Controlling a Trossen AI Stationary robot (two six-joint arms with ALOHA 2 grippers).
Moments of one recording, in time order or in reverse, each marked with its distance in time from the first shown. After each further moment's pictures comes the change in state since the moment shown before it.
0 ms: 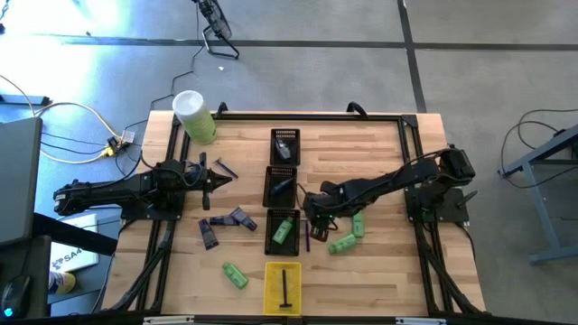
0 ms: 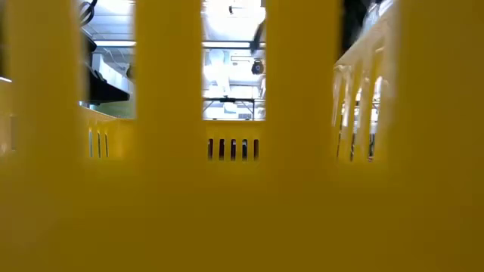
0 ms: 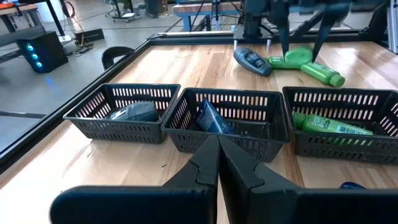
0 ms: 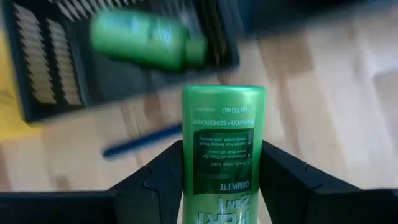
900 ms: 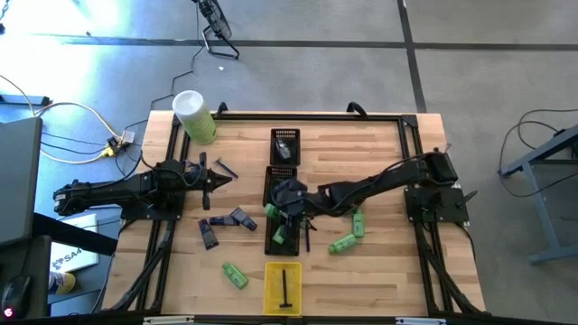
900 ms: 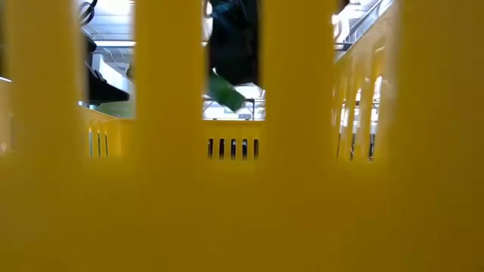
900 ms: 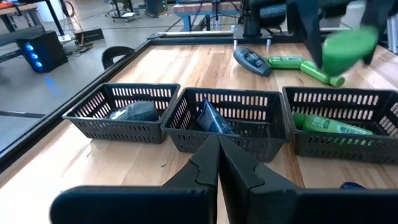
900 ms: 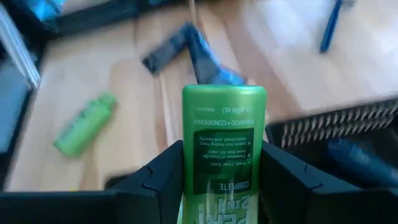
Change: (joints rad) left arm 0.000 0.000 -0.001 0.003 0.000 0.000; right arm -0.014 0.143 0.103 0.498 0.043 -0.088
